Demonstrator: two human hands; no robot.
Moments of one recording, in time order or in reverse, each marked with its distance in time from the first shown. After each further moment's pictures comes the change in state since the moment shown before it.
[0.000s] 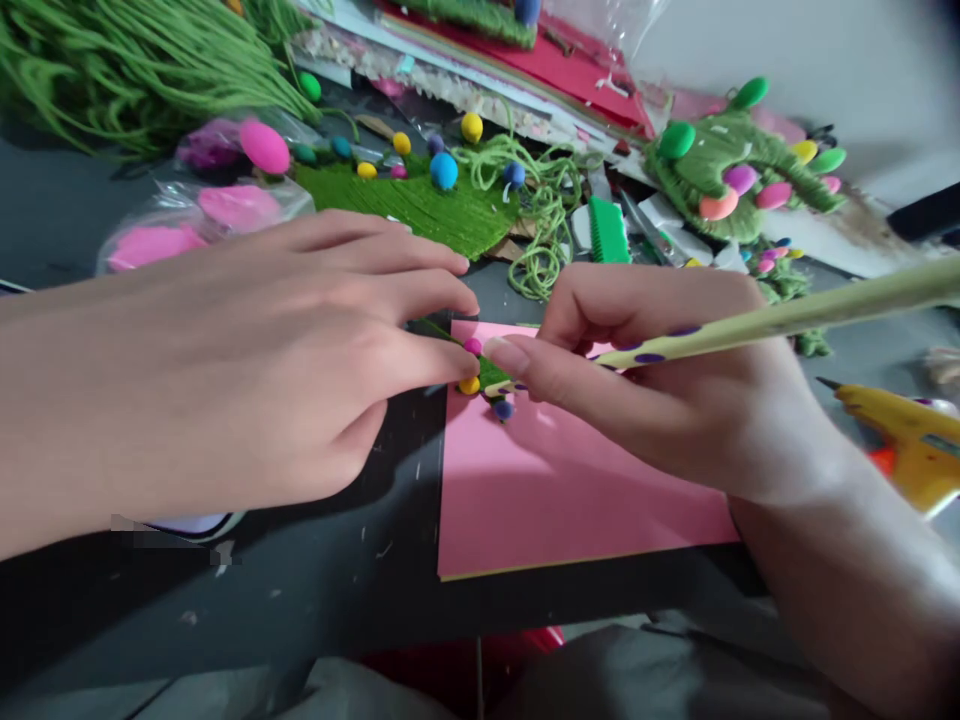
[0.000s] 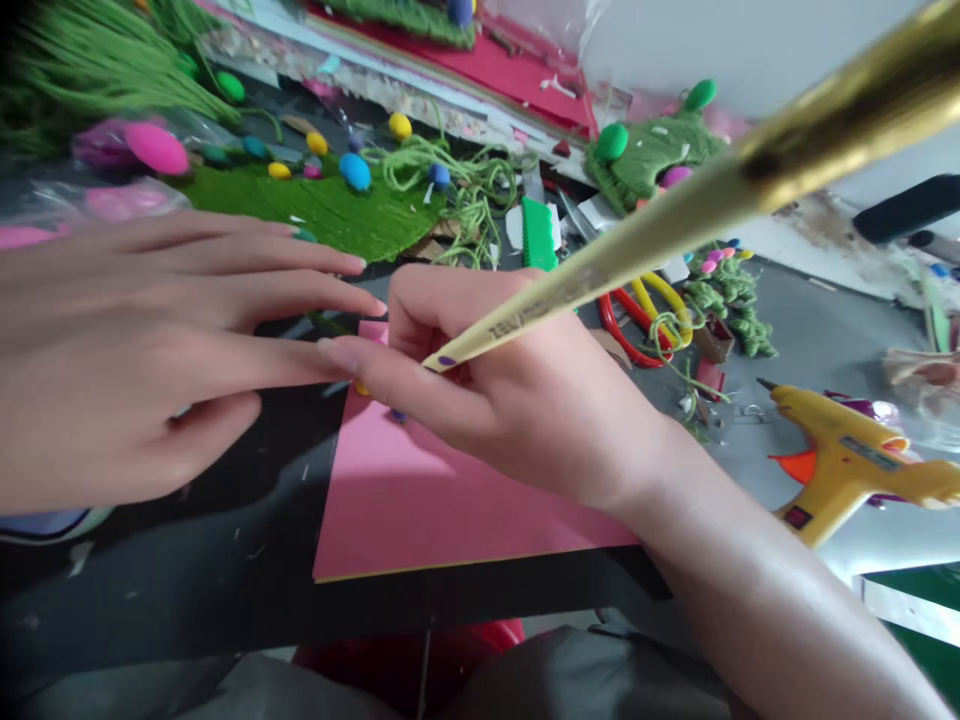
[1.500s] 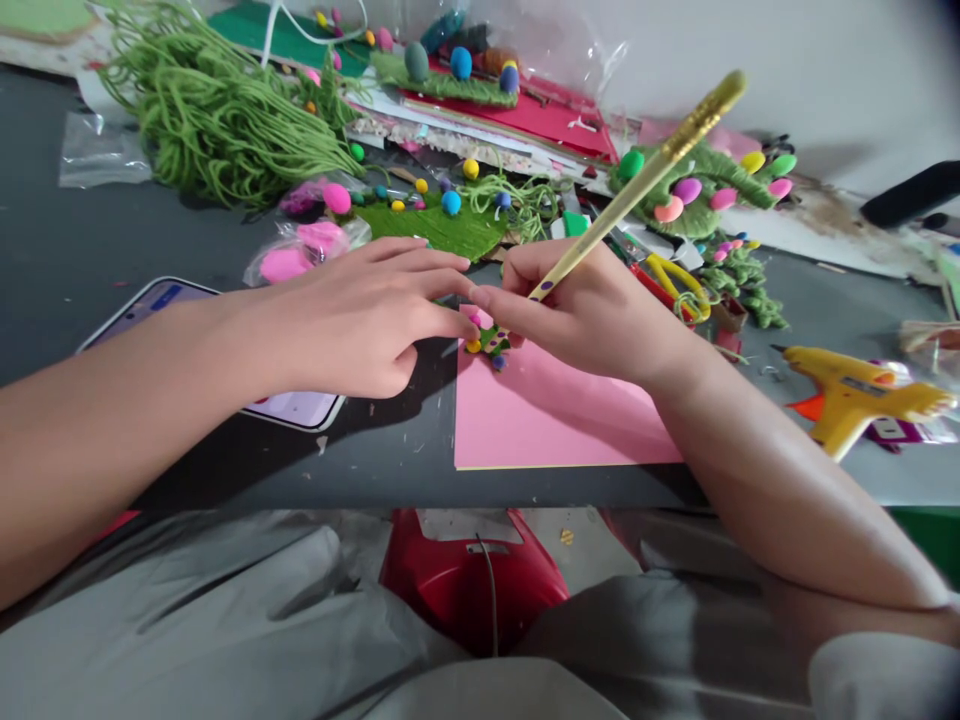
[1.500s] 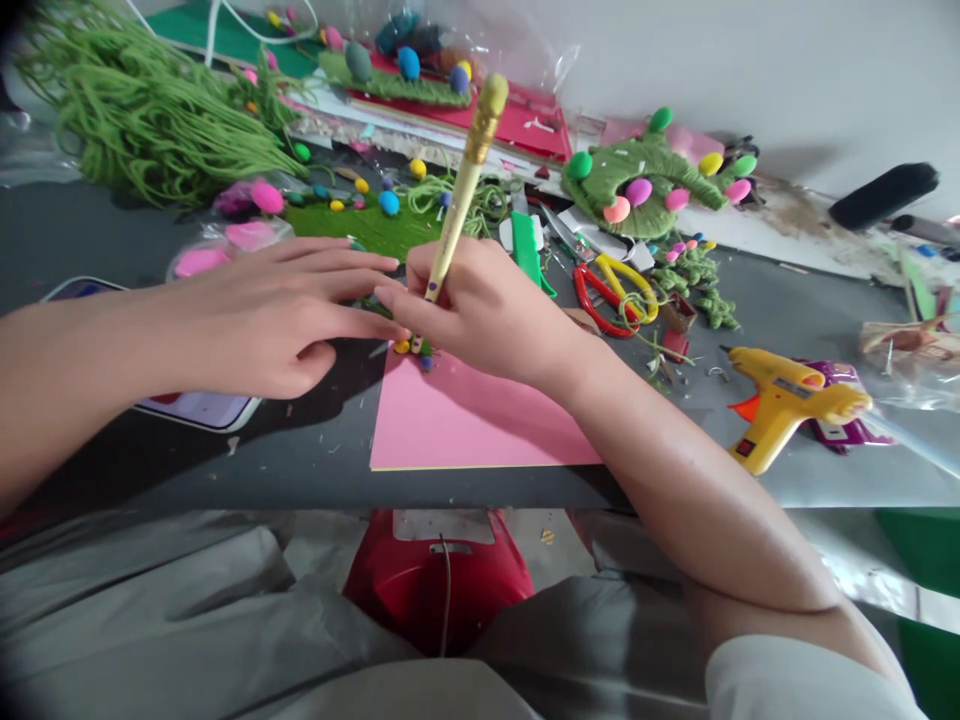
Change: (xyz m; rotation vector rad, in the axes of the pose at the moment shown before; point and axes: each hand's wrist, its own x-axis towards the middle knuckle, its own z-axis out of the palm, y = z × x) left_hand 0.002 0.009 -0.004 0.222 -0.082 0.077; right_hand 0.013 0.004 0.005 0.027 0.014 -0.135
